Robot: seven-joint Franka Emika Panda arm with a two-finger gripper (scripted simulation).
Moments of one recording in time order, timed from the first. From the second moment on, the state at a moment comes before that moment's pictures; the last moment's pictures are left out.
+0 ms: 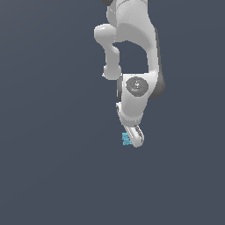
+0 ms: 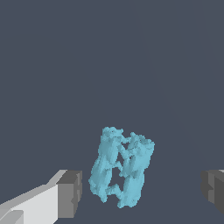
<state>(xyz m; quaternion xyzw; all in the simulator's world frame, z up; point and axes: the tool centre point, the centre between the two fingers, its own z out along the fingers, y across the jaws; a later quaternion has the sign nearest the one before) 0.025 0.074 0.104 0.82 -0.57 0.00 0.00</state>
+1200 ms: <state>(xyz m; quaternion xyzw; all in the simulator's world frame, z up) 0.029 0.090 0.088 0.74 -0.68 0.00 0.00</state>
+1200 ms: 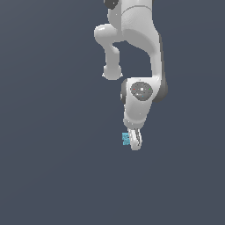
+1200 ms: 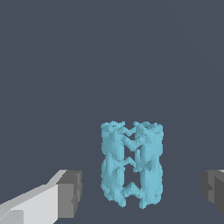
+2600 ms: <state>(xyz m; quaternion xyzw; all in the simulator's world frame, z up) 0.028 0.091 0.043 0.73 -0.68 0.00 0.00</state>
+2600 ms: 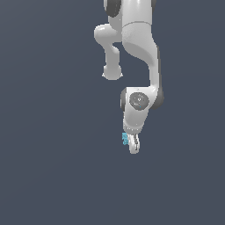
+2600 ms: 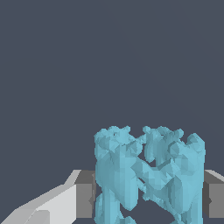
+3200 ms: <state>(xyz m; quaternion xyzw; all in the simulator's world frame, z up) -0.006 0.122 0.076 0.73 -0.68 0.00 0.00</state>
